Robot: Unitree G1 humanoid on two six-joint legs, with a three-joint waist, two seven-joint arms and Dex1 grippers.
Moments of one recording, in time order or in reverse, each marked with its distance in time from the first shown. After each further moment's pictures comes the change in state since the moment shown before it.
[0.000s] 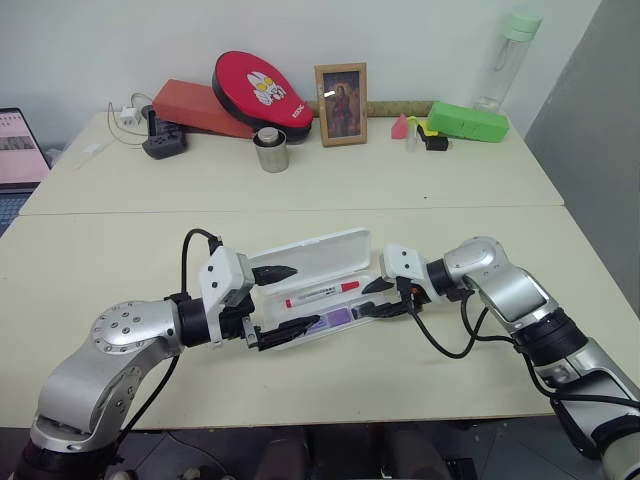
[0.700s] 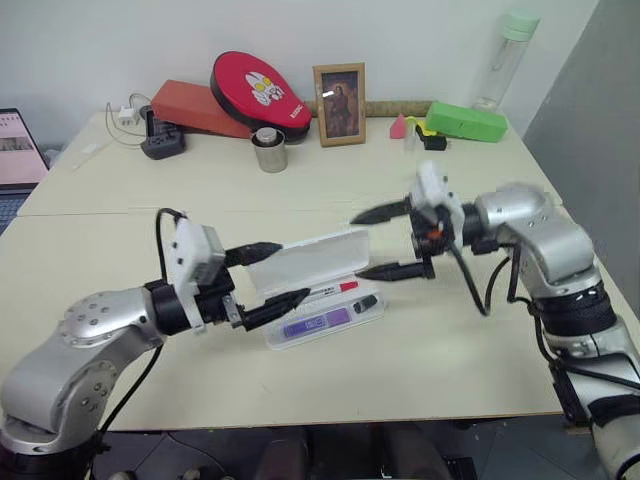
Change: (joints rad) left arm -0.031 0.006 0.221 -0.049 -0.263 0.132 0.131; right arm -0.206 0.049 -0.270 -0.093 0.292 0.156 0.018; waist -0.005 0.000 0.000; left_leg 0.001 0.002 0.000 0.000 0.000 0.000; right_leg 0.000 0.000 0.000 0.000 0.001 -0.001
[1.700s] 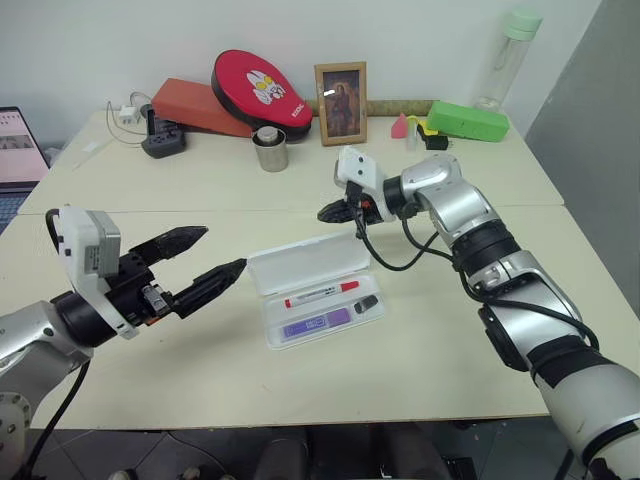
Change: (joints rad) left arm 0.195 0.076 0.300 -0.023 -0.198 0.039 0.103; right arm -0.281 0.256 0.179 0.696 -0.402 -0.349 -0.042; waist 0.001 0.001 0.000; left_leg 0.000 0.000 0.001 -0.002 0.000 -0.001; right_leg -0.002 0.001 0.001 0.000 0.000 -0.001
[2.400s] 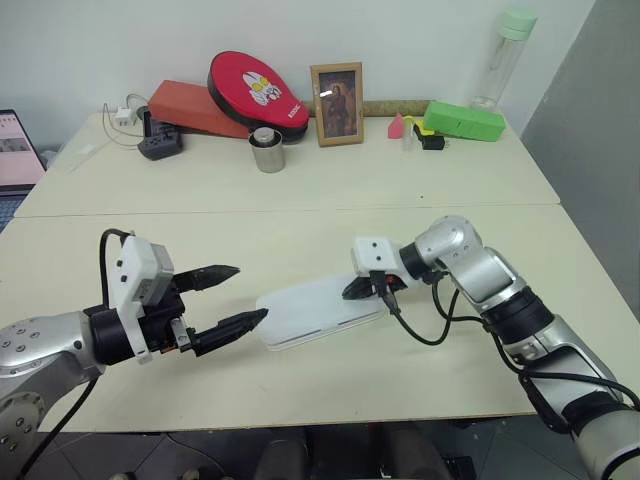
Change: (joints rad) left arm 0.061 0.096 -0.142 0.005 0.126 -0.027 -0.177; right arm 0.362 -0.176 0.144 -0.524 -0.064 0.134 0.090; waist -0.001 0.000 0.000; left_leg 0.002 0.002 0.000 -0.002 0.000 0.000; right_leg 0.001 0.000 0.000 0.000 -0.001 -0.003
